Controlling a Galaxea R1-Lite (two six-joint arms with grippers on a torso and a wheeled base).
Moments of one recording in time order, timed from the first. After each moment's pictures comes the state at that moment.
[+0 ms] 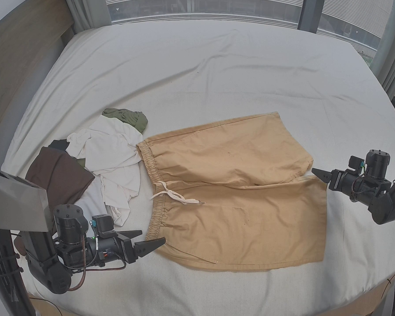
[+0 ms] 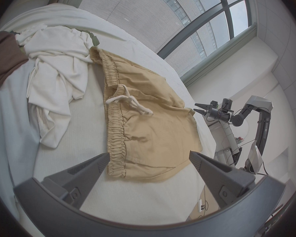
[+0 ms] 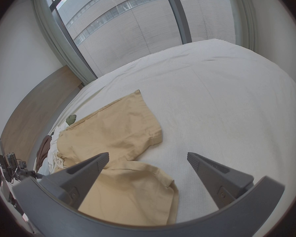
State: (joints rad) left arm -0.30 2.16 -0.18 -1.55 -0.51 -0.32; right arm -0.07 1.99 -0.61 -1.08 0.35 0.21
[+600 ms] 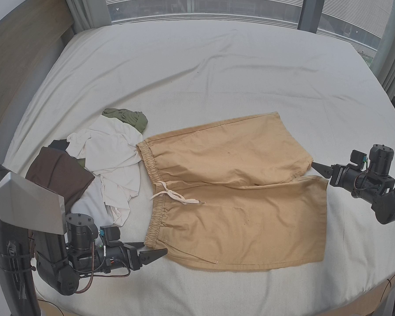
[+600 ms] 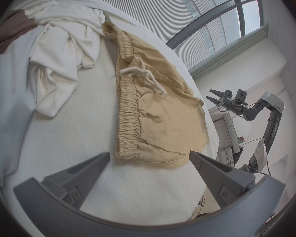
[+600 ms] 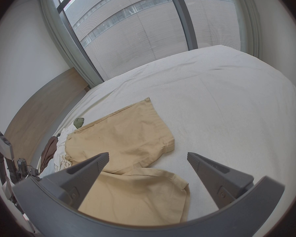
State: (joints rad) left arm -0.30 2.29 -0.21 -1.55 -0.51 -0.32; right arm -0.04 1.92 -0.59 -1.07 0.35 0.21
